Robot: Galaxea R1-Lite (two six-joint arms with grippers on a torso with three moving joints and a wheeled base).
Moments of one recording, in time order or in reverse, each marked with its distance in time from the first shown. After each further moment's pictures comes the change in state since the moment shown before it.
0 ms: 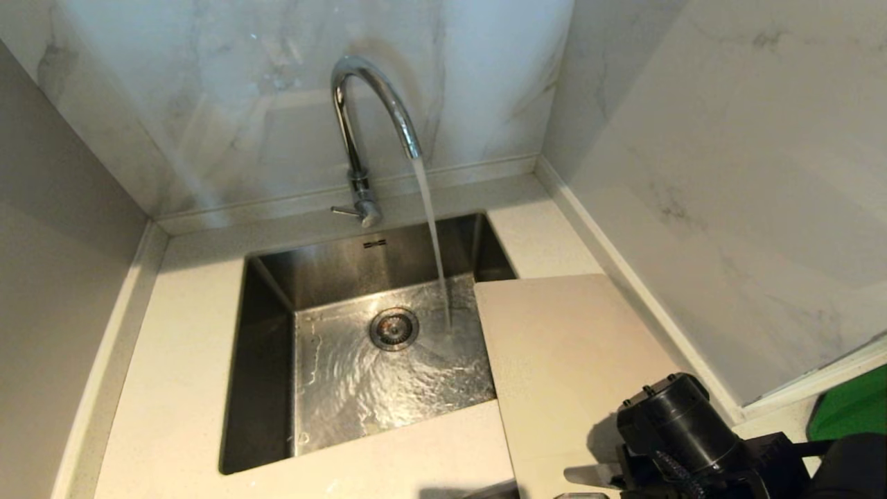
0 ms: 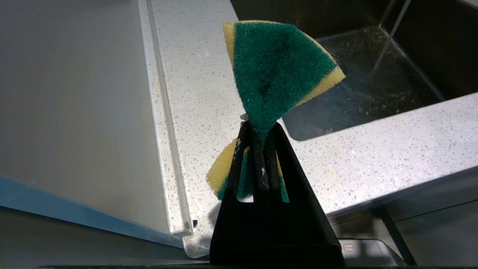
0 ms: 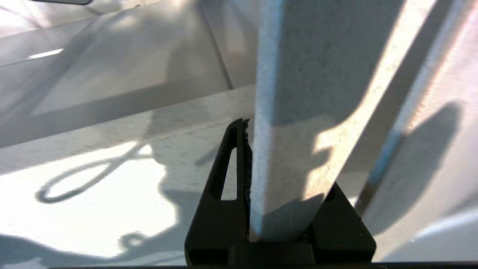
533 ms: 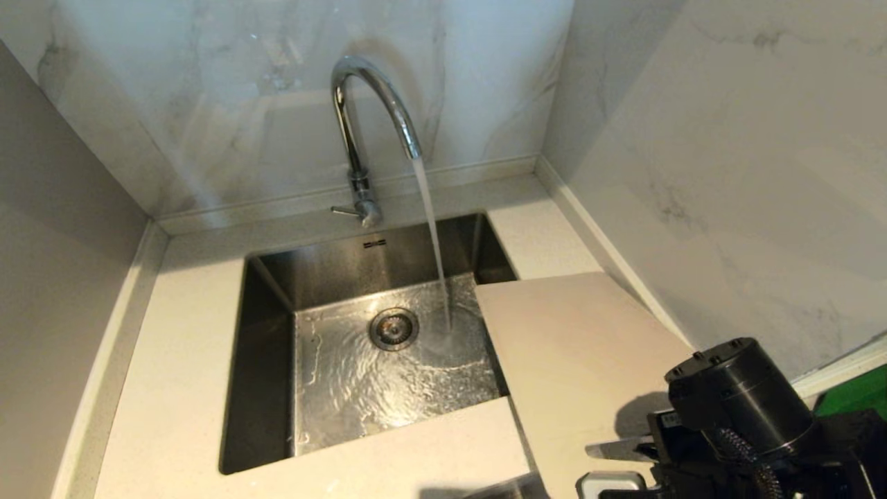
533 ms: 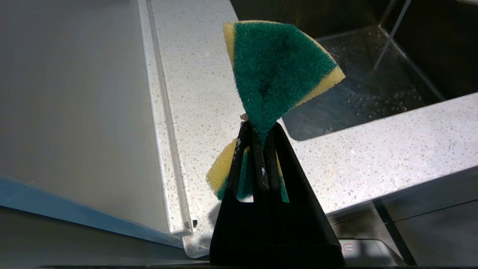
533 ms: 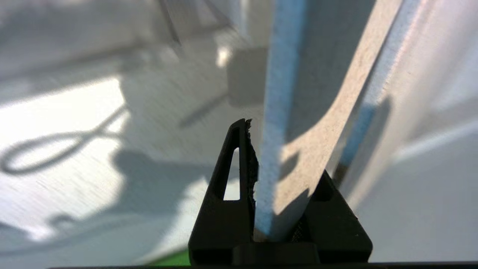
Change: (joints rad) left arm 0.000 0.000 0.000 0.000 0.000 0.000; right arm -0.003 -0.165 -0.113 0.175 -0.096 -0.075
